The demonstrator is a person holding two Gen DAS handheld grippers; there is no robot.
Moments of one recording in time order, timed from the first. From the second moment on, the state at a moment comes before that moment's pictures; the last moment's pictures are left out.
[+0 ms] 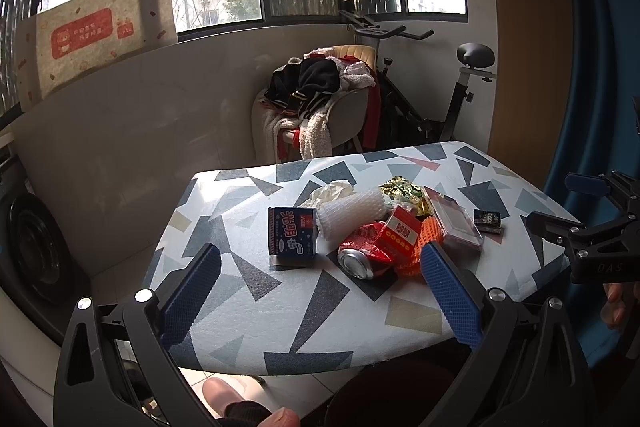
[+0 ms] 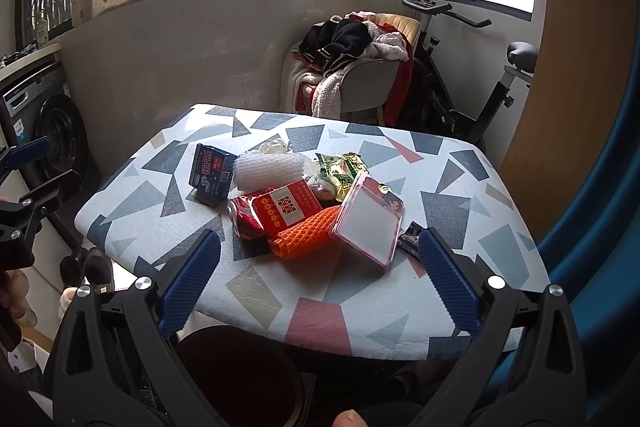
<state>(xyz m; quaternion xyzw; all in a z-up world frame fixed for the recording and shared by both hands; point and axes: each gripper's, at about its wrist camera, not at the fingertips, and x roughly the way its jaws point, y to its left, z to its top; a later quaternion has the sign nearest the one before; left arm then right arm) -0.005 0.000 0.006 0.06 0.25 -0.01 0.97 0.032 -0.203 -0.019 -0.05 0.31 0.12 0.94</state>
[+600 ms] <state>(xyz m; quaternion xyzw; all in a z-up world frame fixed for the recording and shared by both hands) 0.010 0.017 -0.037 0.02 0.28 -0.03 0.96 0.040 -0.212 -0.061 -0.02 0.33 0.13 0.94</state>
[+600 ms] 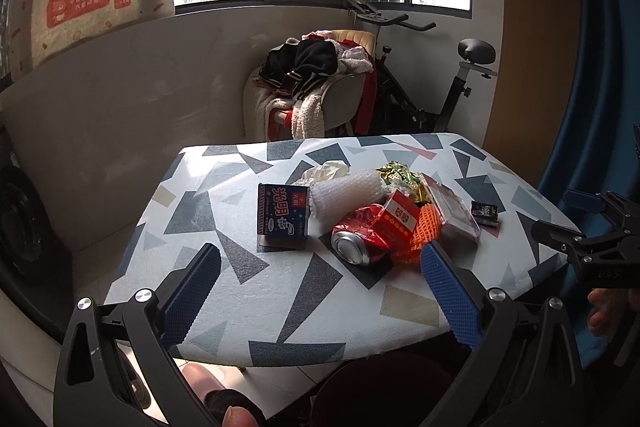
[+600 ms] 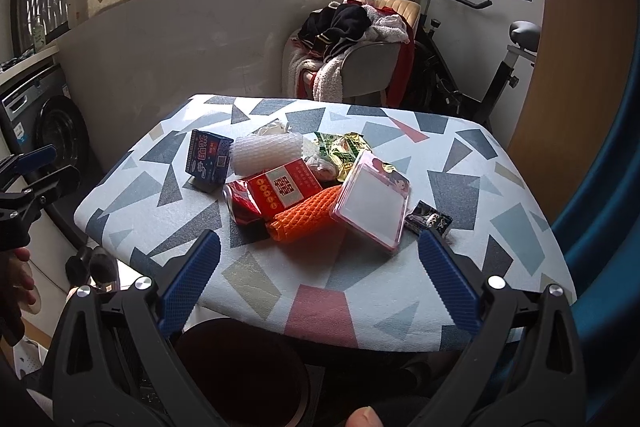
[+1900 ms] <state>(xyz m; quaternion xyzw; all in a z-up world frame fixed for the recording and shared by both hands) 0.097 0.056 -0.133 -0.07 0.38 -0.01 0.92 0.237 -0.328 -0.216 0.16 0.41 -0.01 0.90</state>
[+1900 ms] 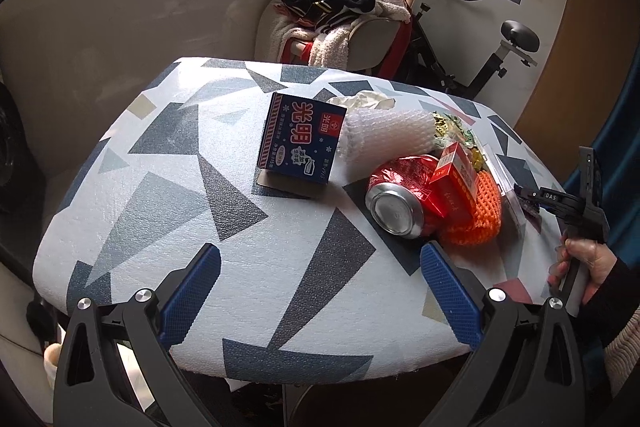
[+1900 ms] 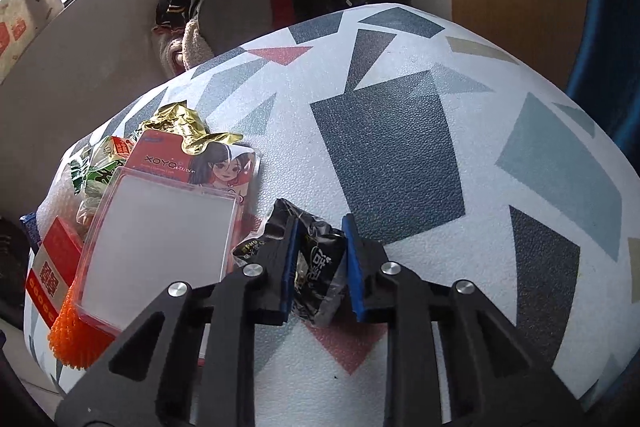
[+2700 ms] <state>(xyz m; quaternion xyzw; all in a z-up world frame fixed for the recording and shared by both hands) 0.243 0.067 -0.151 -0.01 0.39 -0.03 0.92 0.178 -0.314 -0.176 0.19 0.31 0.05 0.93</state>
